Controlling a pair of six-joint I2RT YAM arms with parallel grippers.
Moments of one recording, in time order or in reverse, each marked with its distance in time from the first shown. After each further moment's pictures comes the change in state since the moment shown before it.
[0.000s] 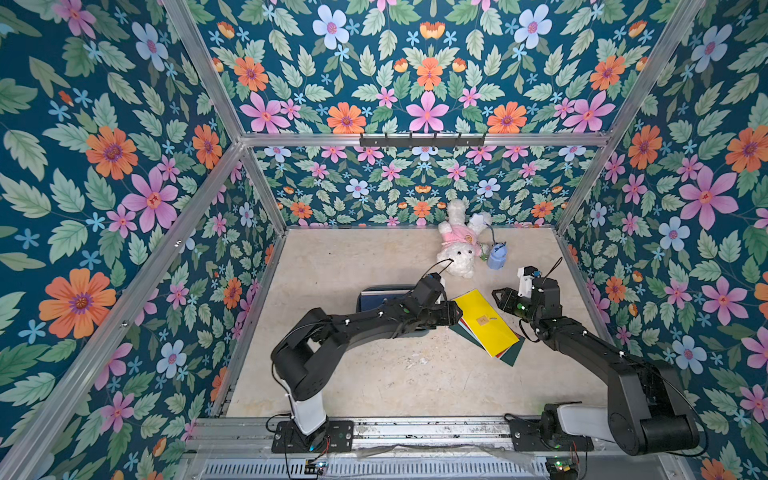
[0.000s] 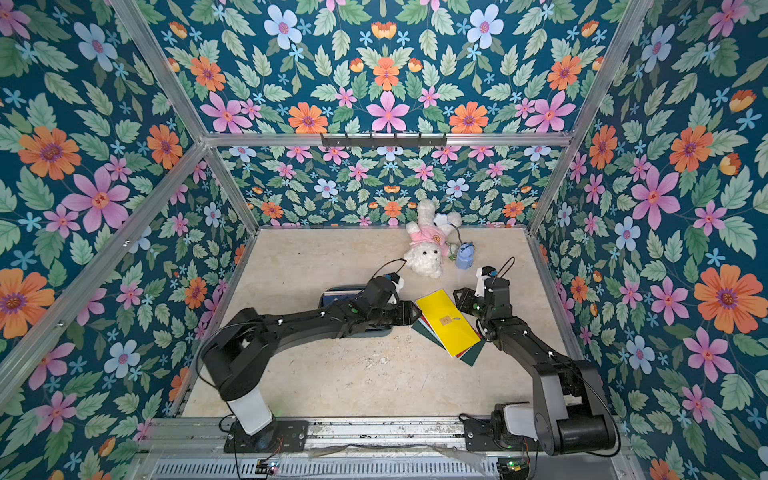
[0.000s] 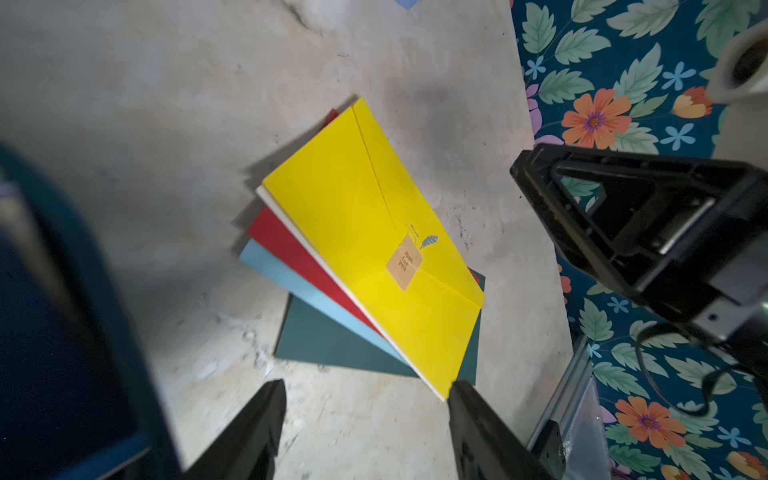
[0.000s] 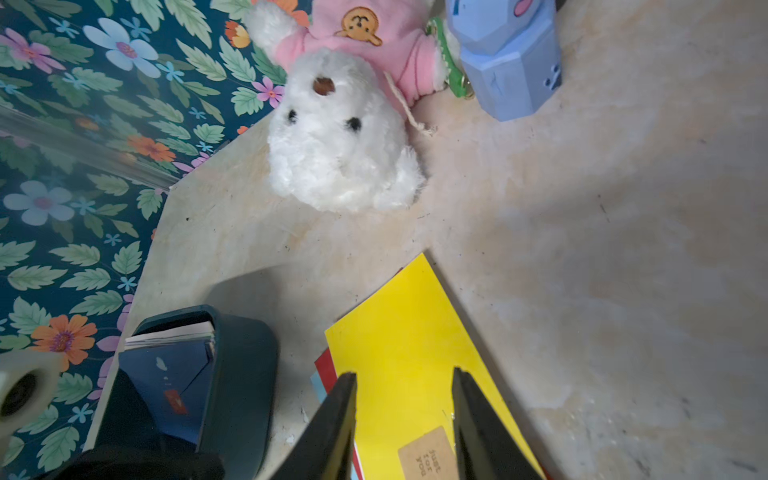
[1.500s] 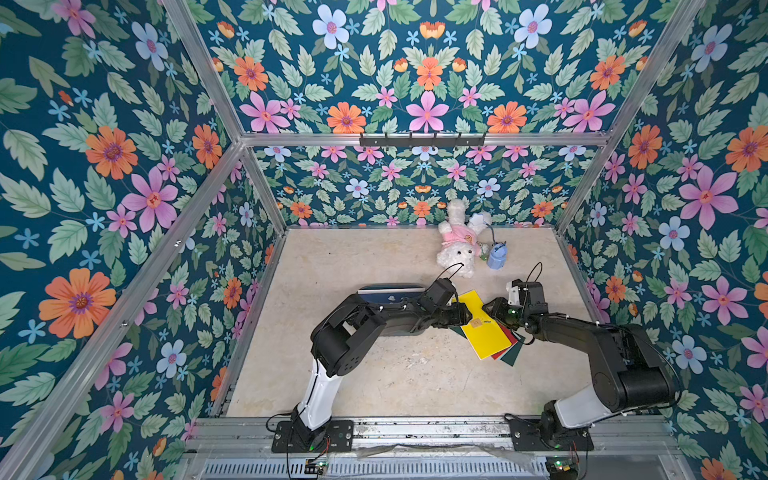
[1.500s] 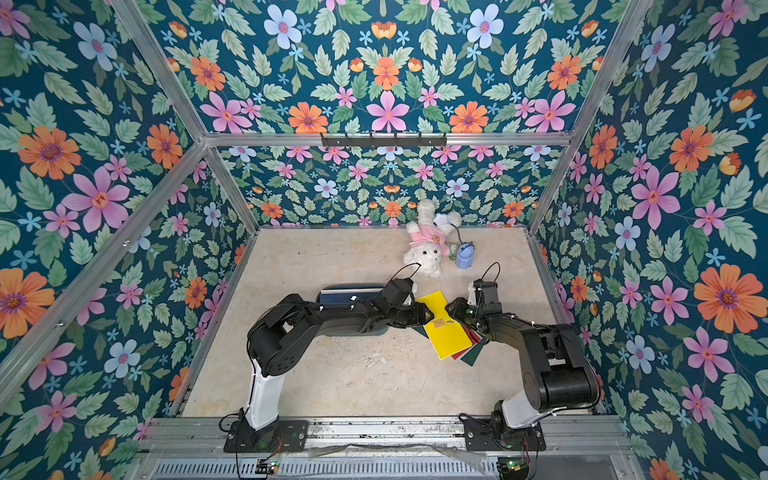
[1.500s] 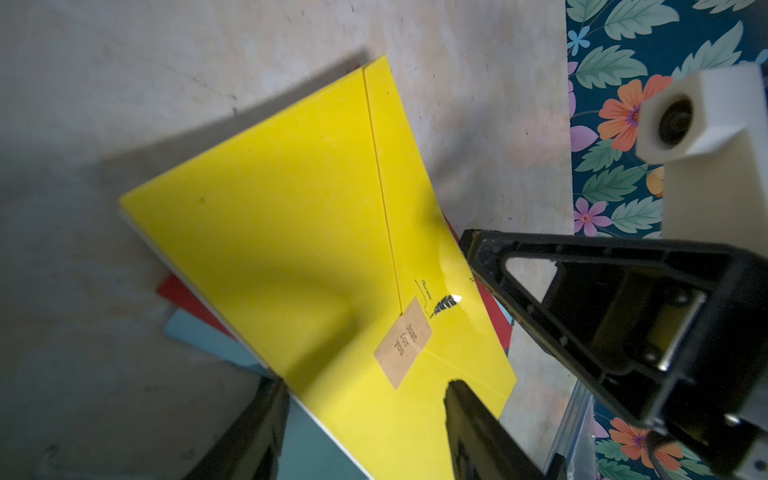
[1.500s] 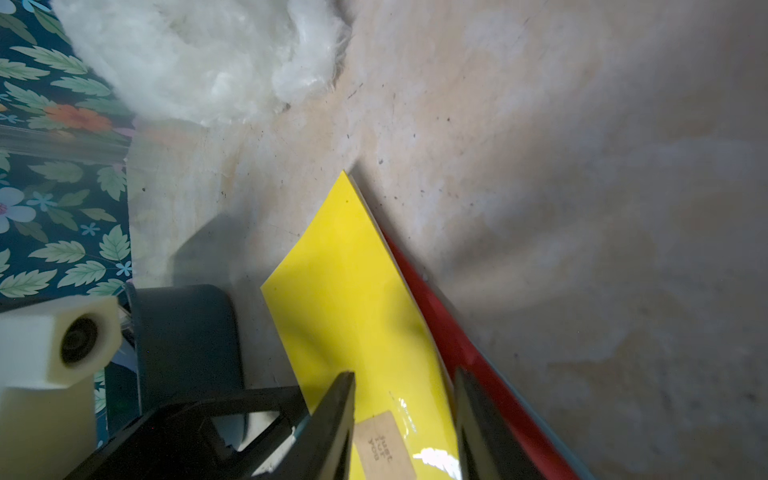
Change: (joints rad) left arm -0.012 0.212 0.101 0.071 0.069 -0.069; right arm 0.029 0.196 0.026 -0.056 -0.098 0.129
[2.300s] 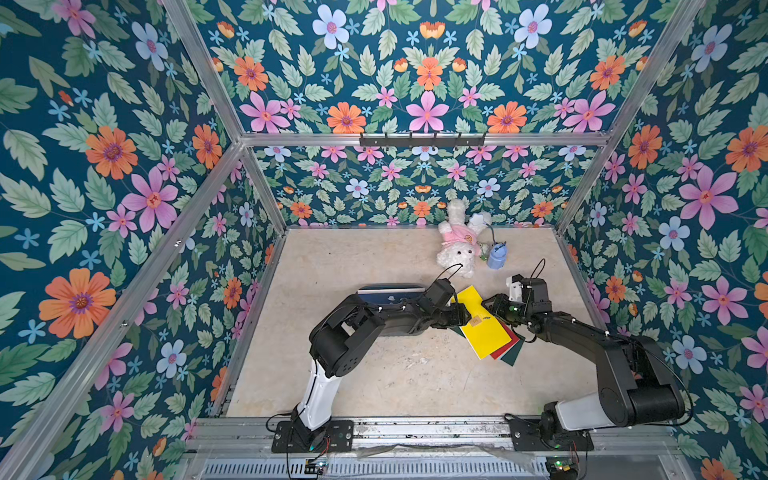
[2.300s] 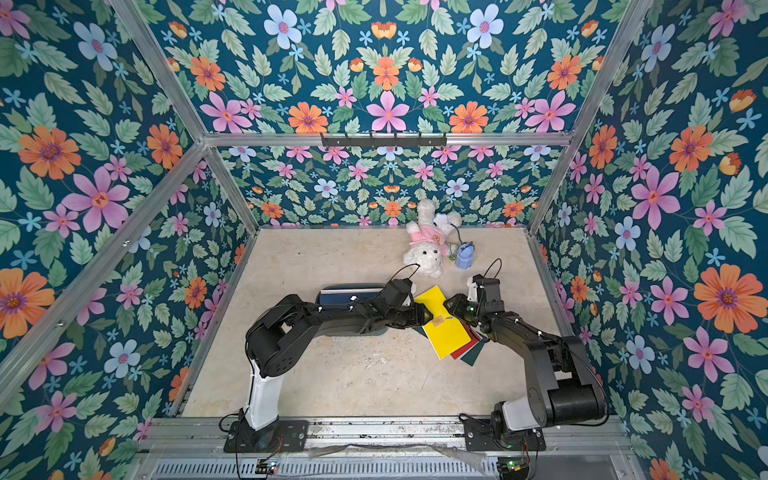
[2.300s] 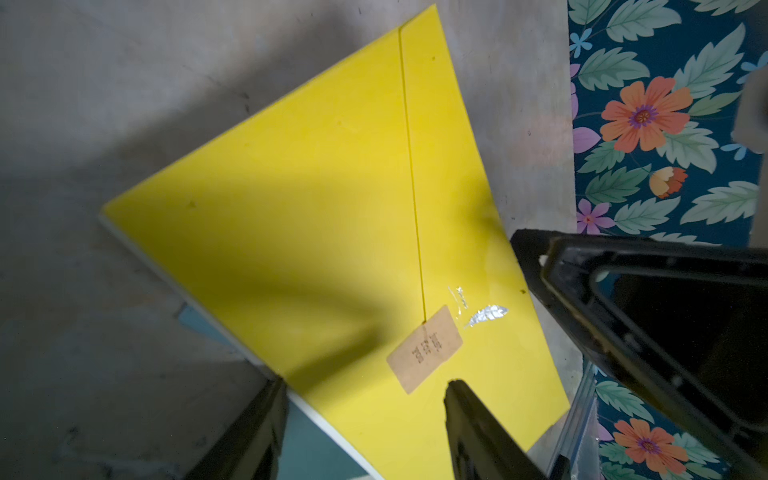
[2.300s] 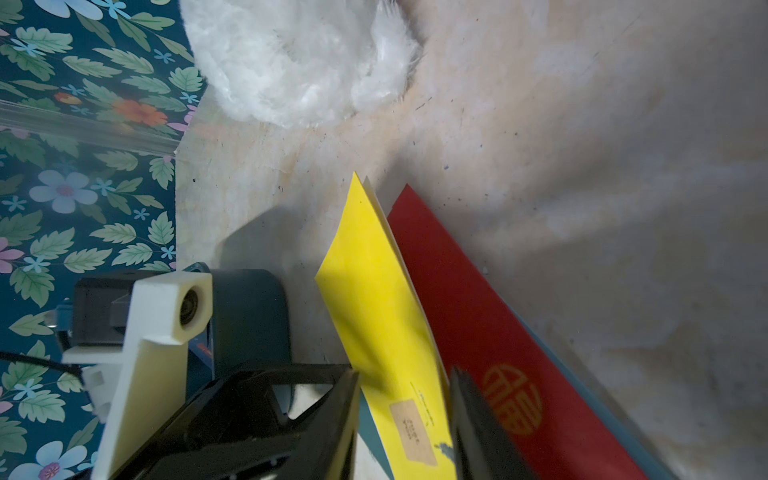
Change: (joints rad) left arm 0.000 -0.009 -0.016 0.006 -0.009 0.000; right arm 0.003 -0.095 0.015 -0.052 -0.053 0.000
